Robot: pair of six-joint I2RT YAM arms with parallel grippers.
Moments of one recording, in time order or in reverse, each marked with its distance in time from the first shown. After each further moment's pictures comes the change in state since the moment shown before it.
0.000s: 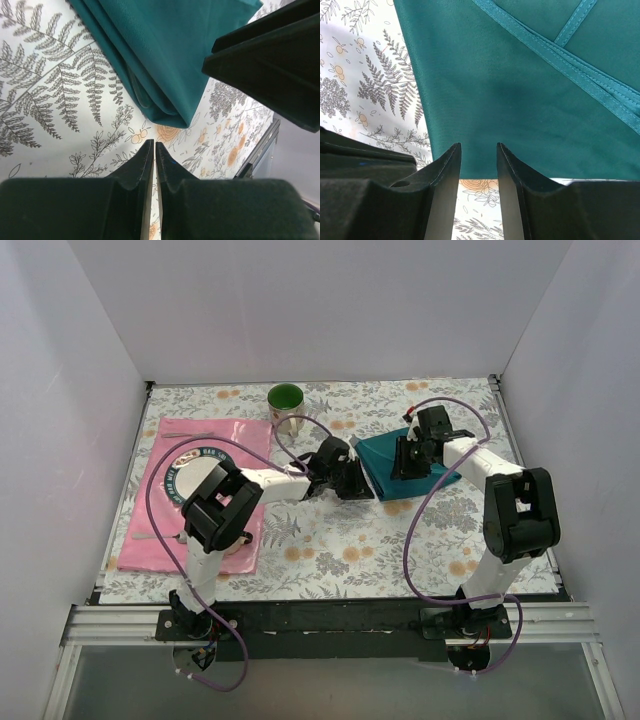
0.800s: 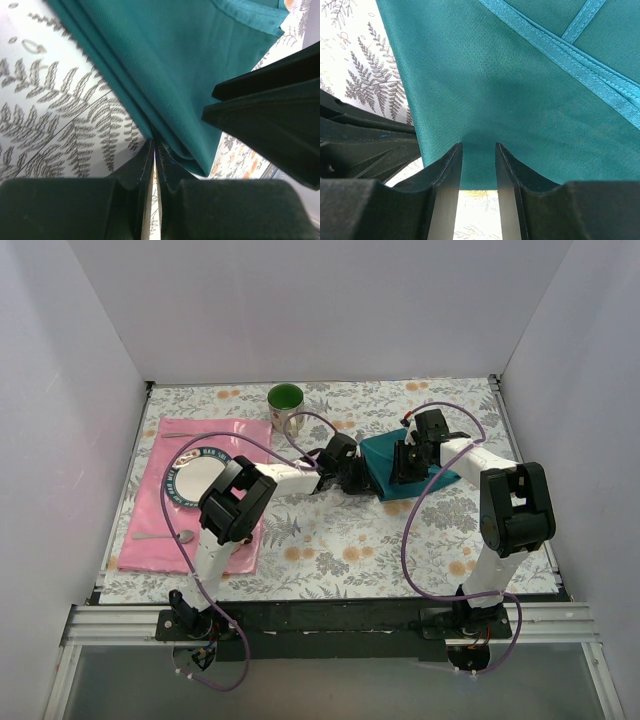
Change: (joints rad) left arm -0.009 0.137 0.129 -0.023 -0.037 0.009; right arm 0.000 0.048 -0.013 0.026 -0.016 0.000
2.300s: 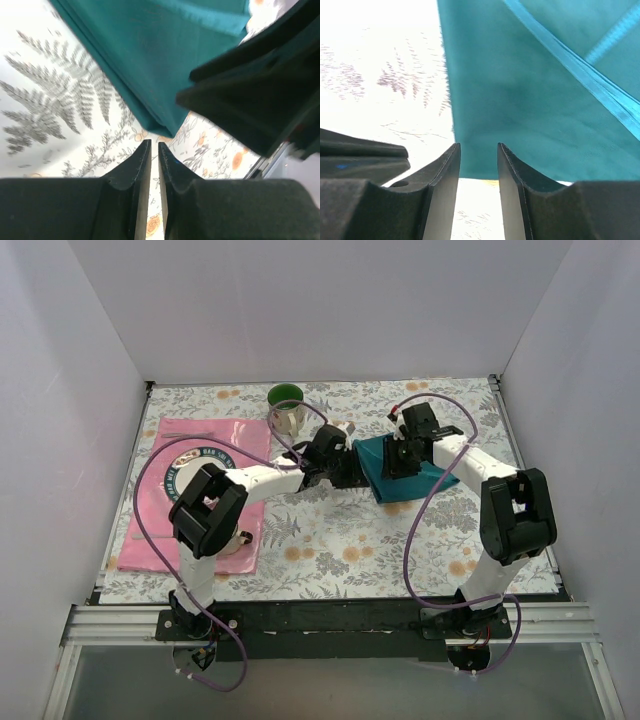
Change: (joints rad) left arm 0.010 -0.202 -0.085 -0.111 -0.046 0.089; right arm 0.088 -0.049 0.058 -0.080 0.052 -0.023
